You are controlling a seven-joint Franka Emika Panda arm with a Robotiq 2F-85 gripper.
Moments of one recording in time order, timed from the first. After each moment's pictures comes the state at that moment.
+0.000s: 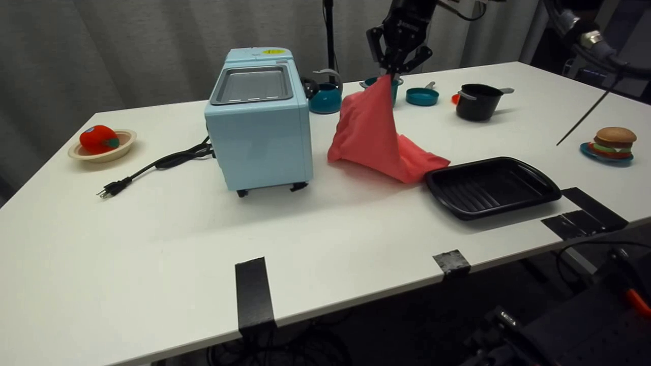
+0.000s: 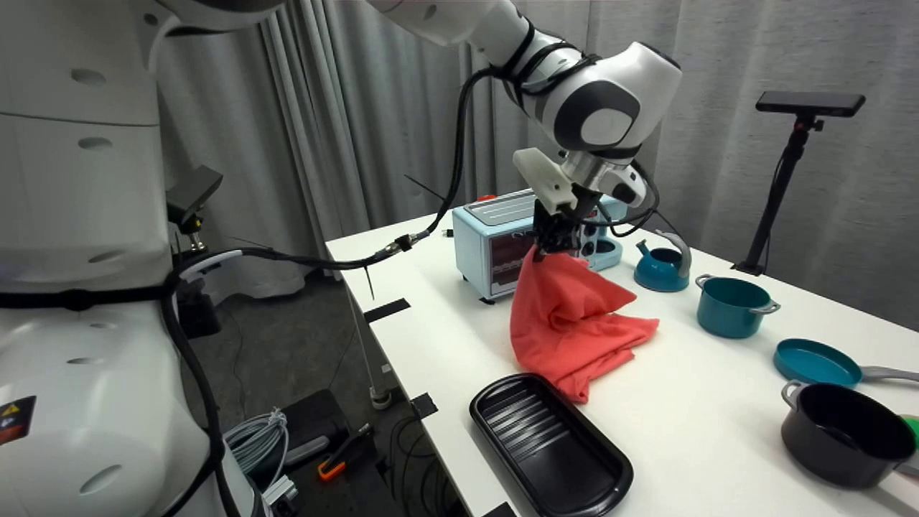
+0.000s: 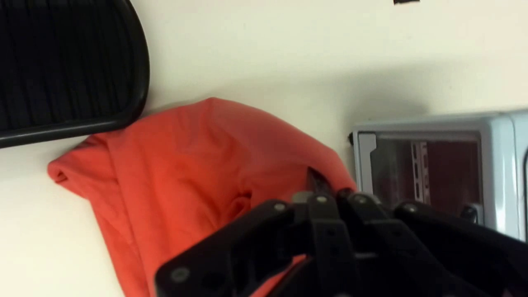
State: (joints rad) arm -0.04 0.28 0.03 -1.88 0.44 1.97 0.05
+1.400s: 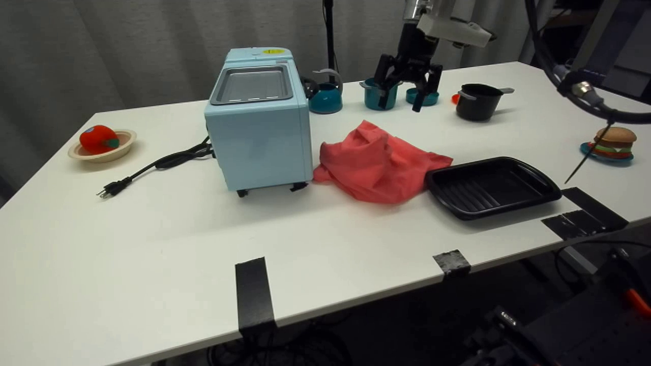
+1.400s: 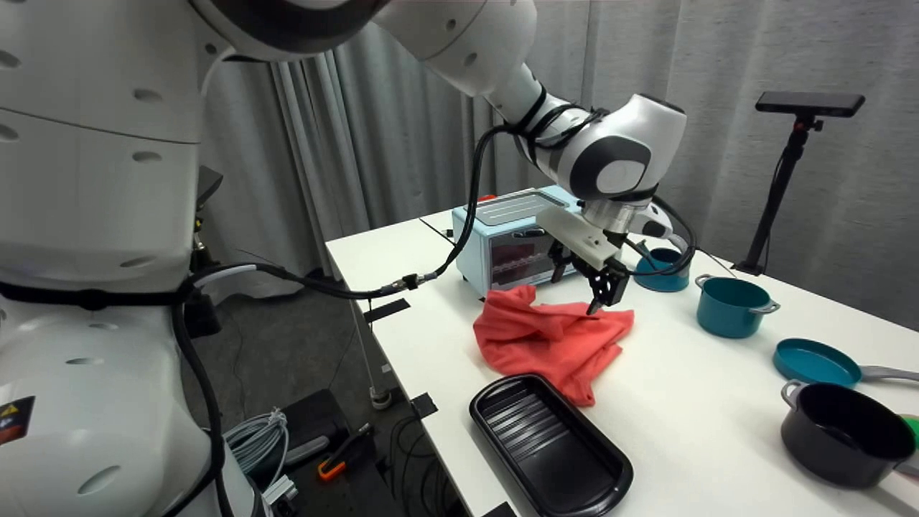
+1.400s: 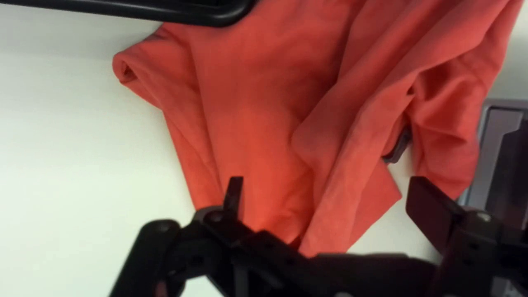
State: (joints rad) arm -0.05 0.42 0.00 -1.87 0.29 2.18 -0.15
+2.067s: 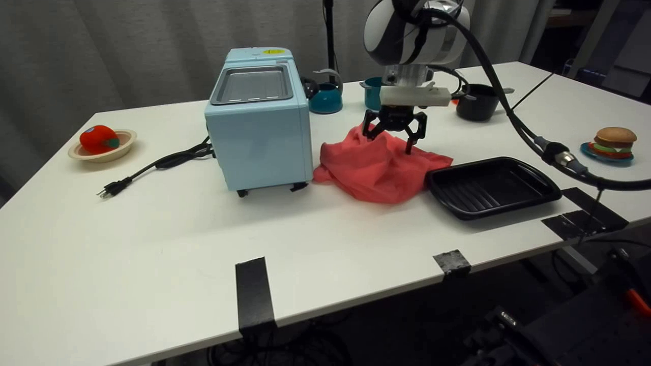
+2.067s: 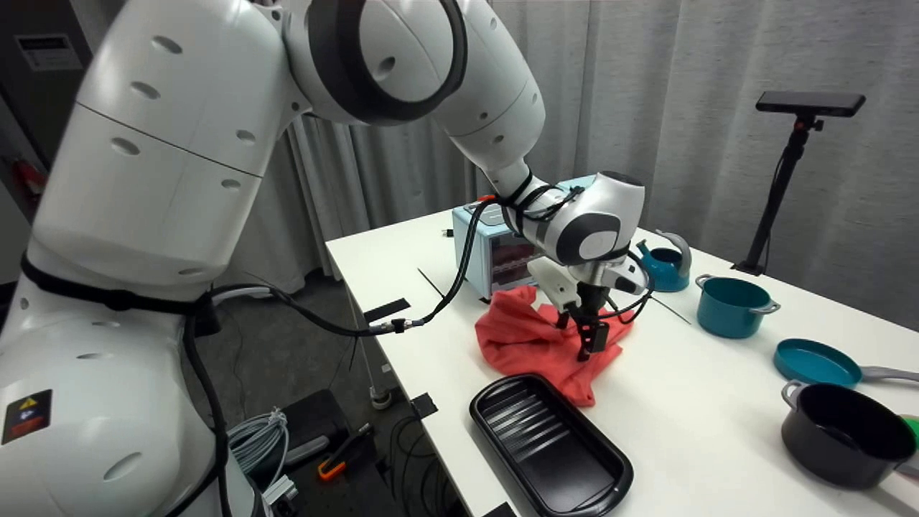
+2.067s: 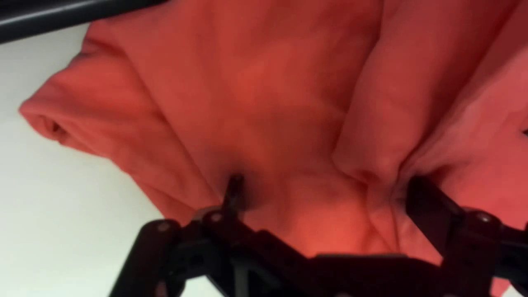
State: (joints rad) arm 0.04 0.64 -0.03 -1.83 0.19 2.39 0.27
